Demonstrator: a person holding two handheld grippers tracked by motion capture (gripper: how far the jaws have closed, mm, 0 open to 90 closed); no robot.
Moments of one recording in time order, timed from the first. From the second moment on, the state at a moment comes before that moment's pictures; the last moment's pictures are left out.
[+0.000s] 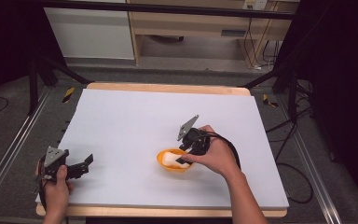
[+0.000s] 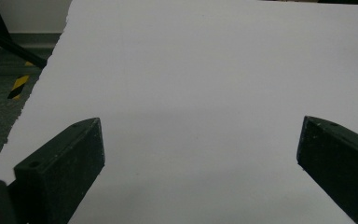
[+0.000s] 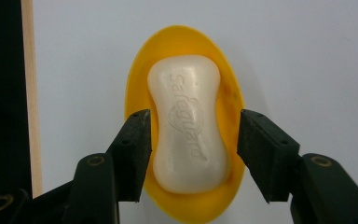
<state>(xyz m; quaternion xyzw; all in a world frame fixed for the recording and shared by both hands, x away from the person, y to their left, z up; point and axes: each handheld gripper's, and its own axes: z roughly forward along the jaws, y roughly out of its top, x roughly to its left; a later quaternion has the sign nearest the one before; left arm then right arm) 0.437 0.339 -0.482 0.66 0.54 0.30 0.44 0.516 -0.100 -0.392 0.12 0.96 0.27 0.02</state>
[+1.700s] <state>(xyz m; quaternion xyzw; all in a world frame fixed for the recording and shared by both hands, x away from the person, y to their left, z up) 0.436 0.337 -0.482 0.66 0.53 0.30 0.44 0.484 -0.279 -0.442 0.35 0.87 0.34 0.10</state>
